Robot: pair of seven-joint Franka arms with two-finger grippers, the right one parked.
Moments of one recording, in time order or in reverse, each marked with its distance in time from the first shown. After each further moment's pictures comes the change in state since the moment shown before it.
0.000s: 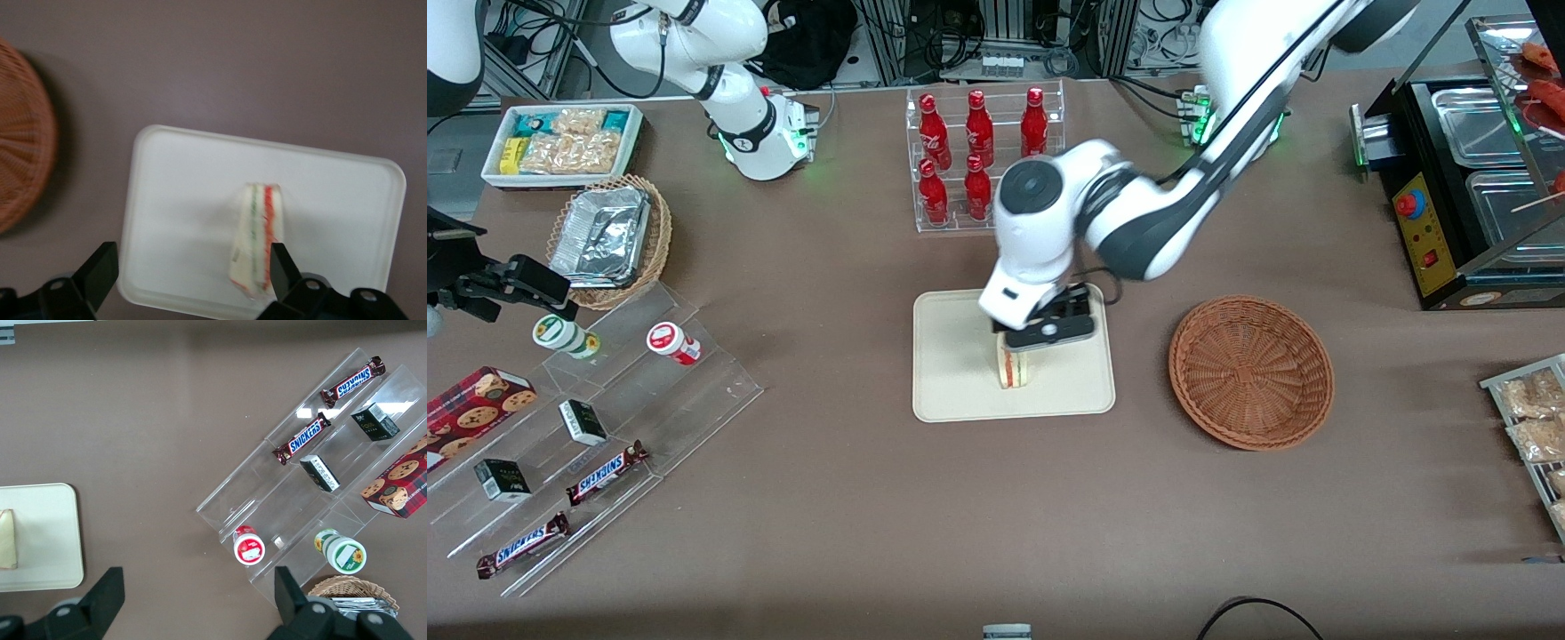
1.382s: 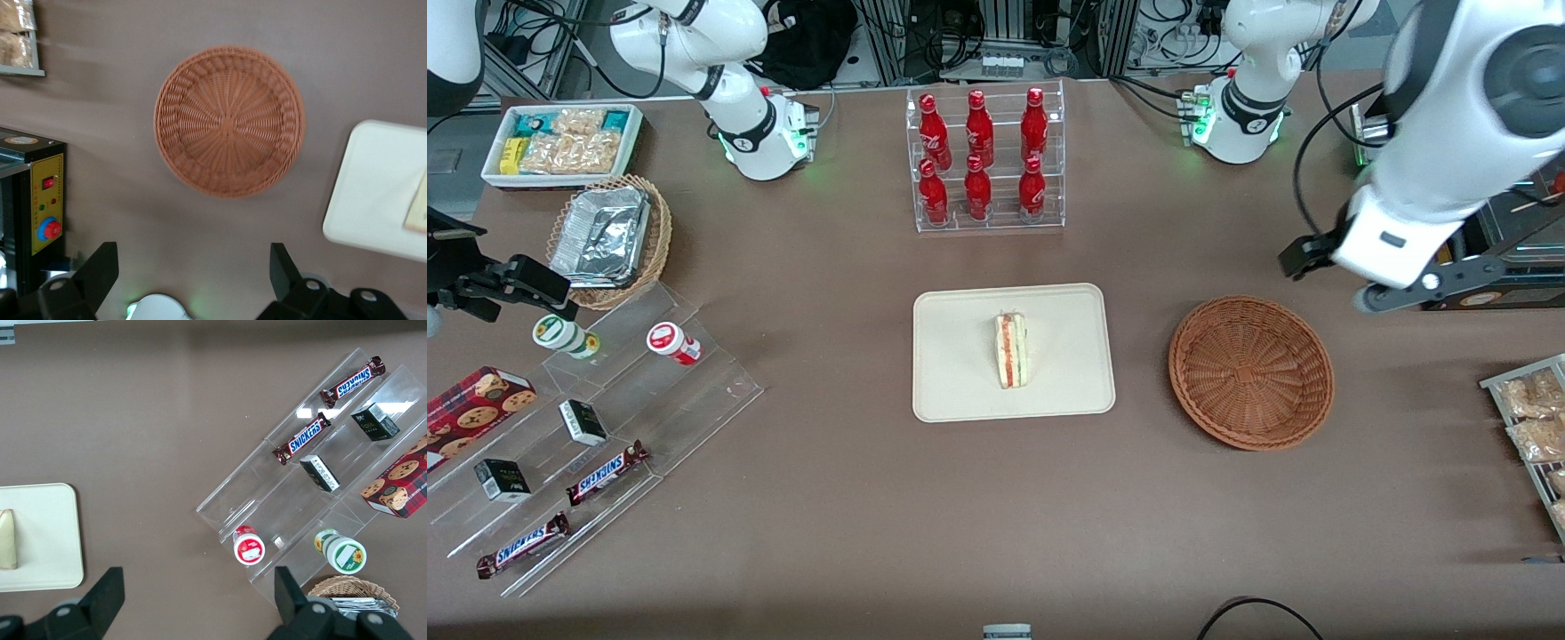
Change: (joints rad) arm 0.445 -0.412 0.142 -0.007 -0.331 -0.498 0.737
